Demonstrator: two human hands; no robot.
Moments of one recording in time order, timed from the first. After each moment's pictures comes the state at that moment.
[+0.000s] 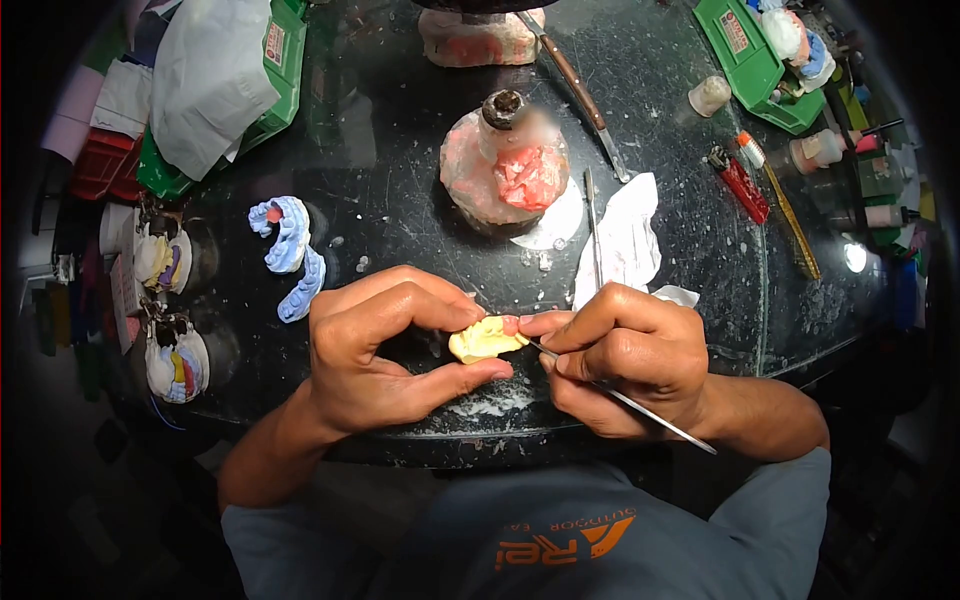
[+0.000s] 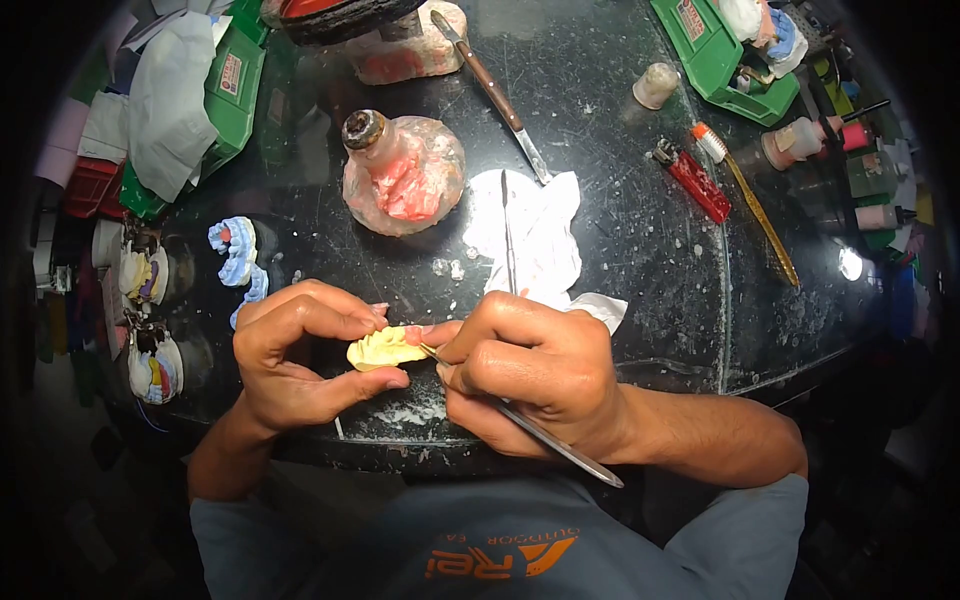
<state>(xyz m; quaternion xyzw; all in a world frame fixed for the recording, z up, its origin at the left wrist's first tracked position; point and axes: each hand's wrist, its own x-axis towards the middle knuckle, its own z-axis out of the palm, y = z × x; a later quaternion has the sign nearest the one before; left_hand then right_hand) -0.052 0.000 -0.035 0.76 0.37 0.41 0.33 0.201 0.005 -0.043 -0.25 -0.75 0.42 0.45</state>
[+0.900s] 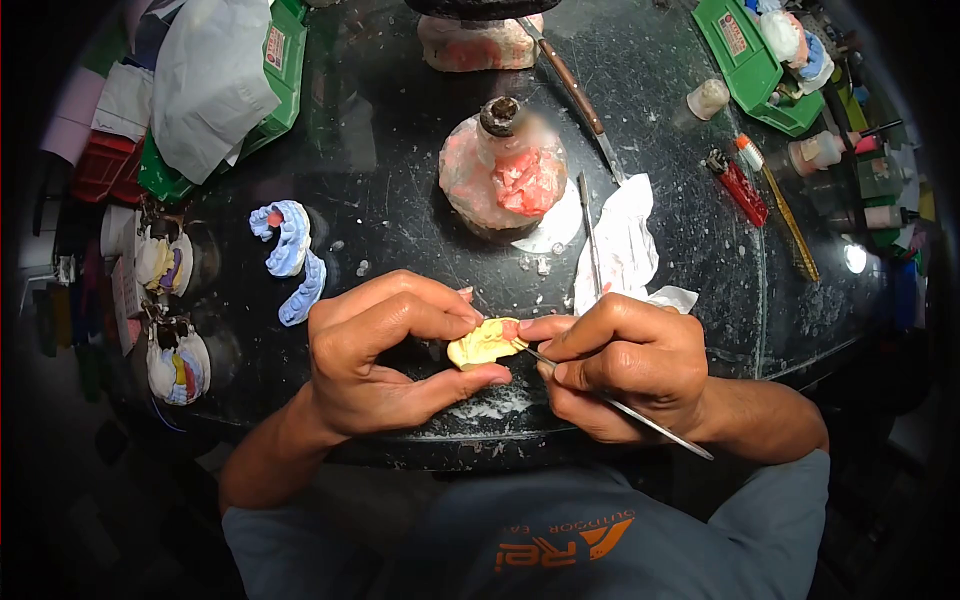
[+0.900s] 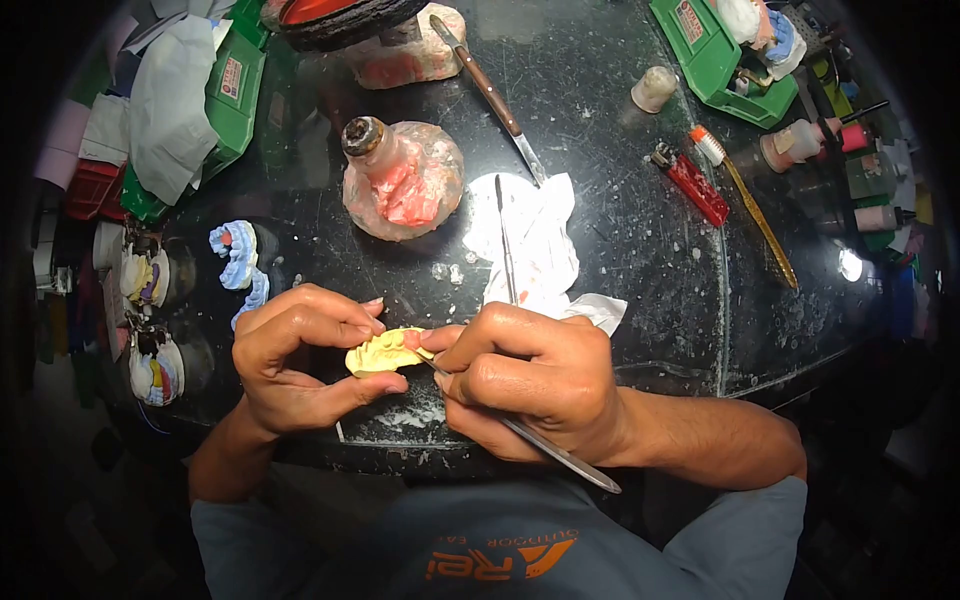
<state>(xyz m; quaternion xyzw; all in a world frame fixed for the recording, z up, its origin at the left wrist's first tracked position) -0.053 0.001 -0.037 0.78 0.35 0.42 0.31 0.203 0.008 -0.042 -0.22 -0.76 0.41 0.45</state>
